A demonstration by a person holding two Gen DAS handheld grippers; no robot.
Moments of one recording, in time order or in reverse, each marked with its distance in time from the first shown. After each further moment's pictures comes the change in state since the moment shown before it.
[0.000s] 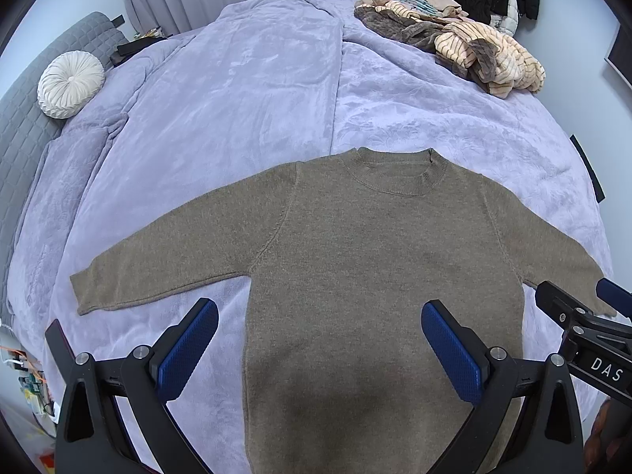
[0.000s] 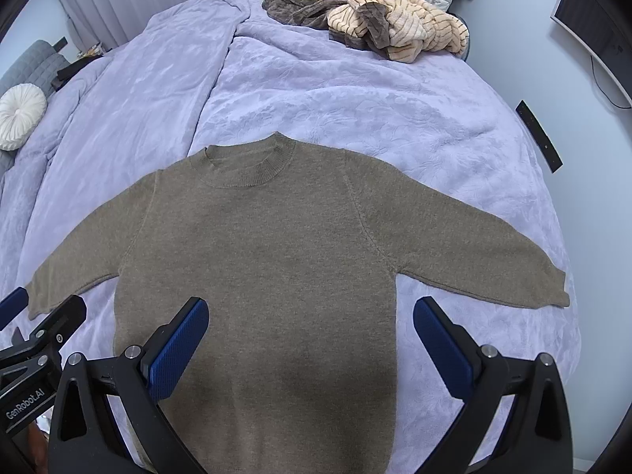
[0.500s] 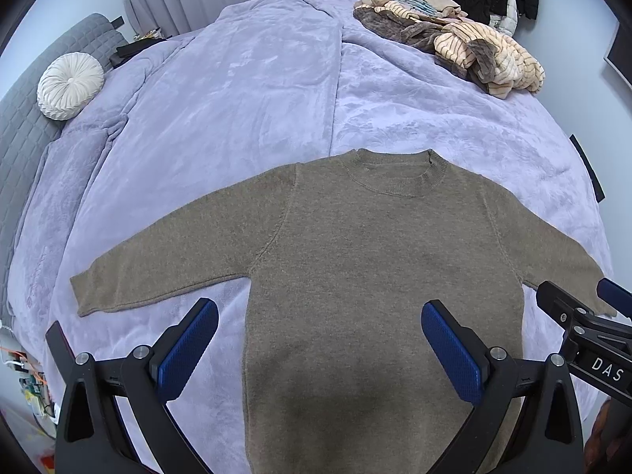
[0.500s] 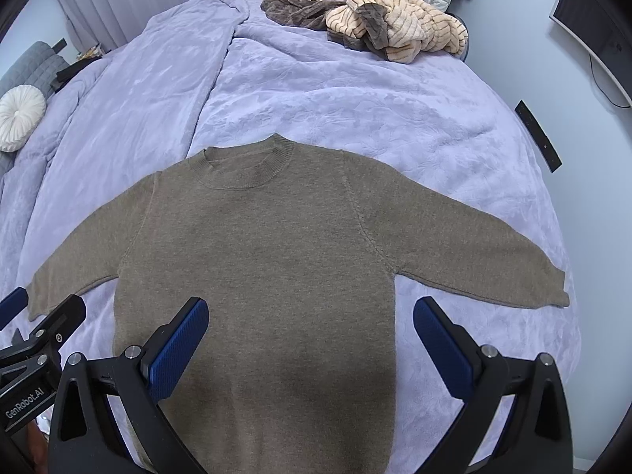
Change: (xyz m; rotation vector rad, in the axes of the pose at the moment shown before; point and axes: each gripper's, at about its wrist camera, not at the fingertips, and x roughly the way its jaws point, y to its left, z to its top) left arm 0.000 -0.001 0.001 0.002 0.002 0.001; right arm 0.000 -0.003 0.001 0.001 0.001 0.003
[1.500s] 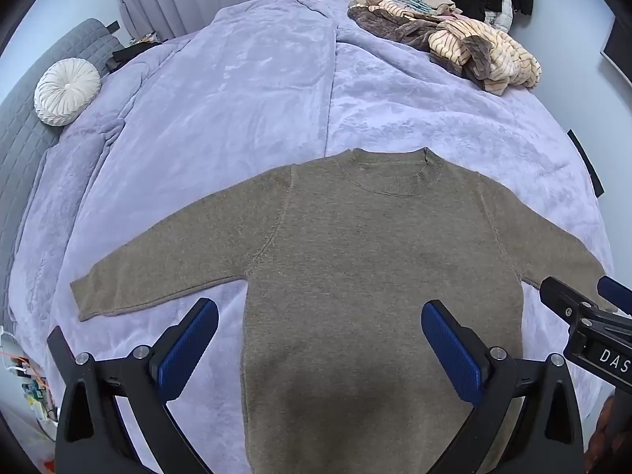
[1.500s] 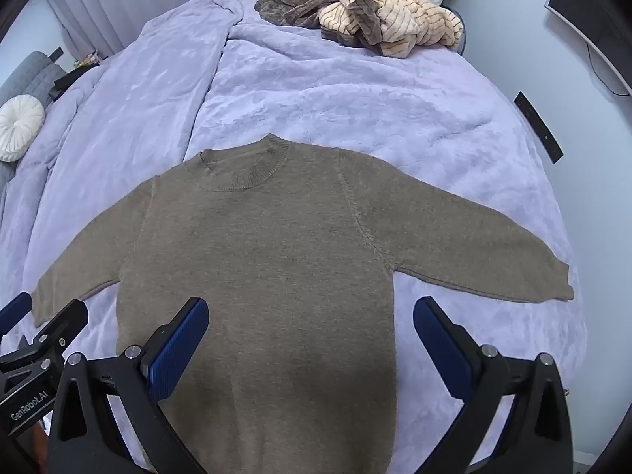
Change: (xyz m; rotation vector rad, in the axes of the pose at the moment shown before) left arm 0.000 -0.006 -0.002 0.015 -0.002 0.004; right arm 0.003 -0.008 0.000 0.010 0.005 0.015
